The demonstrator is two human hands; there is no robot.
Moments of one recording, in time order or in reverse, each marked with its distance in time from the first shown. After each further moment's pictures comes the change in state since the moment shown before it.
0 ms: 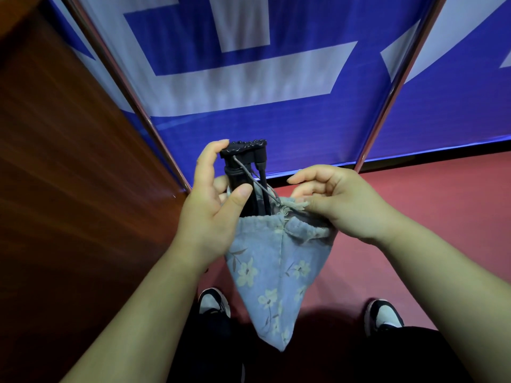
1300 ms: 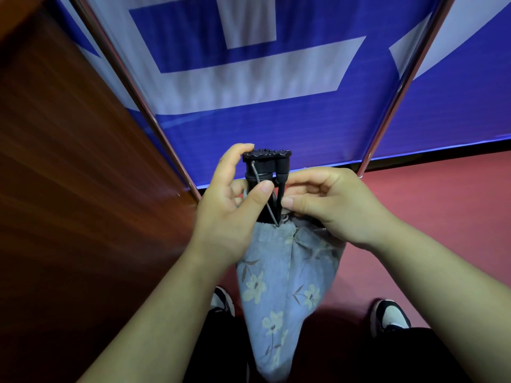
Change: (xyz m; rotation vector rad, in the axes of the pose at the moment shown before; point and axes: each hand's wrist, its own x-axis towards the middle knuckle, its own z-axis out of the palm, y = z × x) left_hand -0.005 0.015 0.017 -0.196 -0.004 -0.055; right_hand 0.001 -0.006 0.024 0.094 -0.024 -0.092
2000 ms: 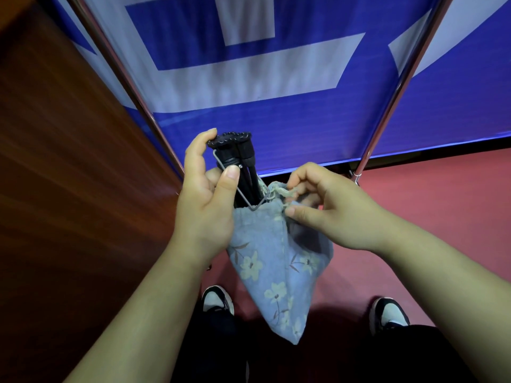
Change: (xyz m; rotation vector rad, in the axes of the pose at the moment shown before) left_hand 0.006 -0.001 -0.020 0.193 0.137 0.122; right_hand -0.003 0.007 -0.009 -0.450 -0.085 -0.066
